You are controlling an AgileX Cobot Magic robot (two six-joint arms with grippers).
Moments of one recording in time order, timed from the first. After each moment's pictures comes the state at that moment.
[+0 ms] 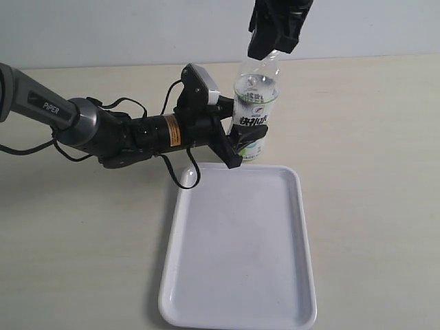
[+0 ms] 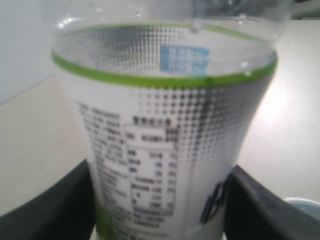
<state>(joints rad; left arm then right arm) -0.50 2.40 -1.31 0.84 -0.97 -0.34 0.26 2.00 -1.94 0.21 1.23 -1.14</state>
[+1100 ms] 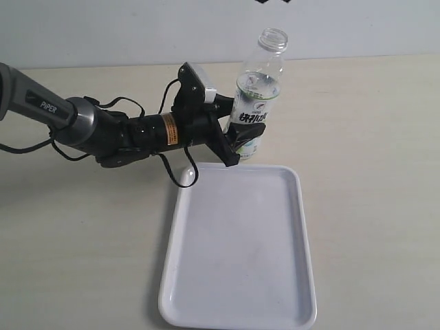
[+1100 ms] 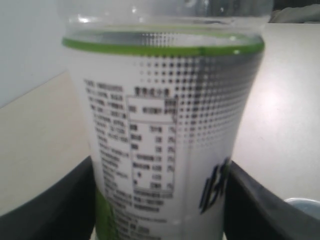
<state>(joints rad) -0.49 2.40 -1.31 0.83 -0.98 -0.35 0.26 1.87 -1.94 0.20 1.11 -0.99</state>
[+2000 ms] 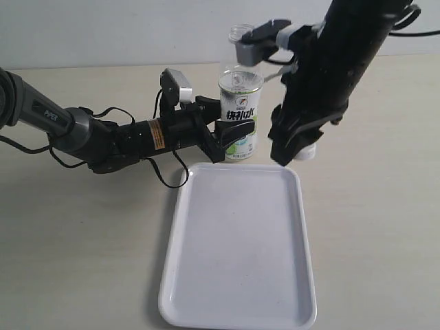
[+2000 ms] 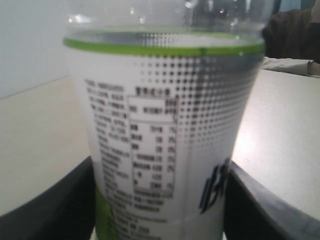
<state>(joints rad) -0.42 2.50 -1.36 0.89 -1.19 -0.50 0.33 1.75 -1.32 0.25 1.15 -0.54</state>
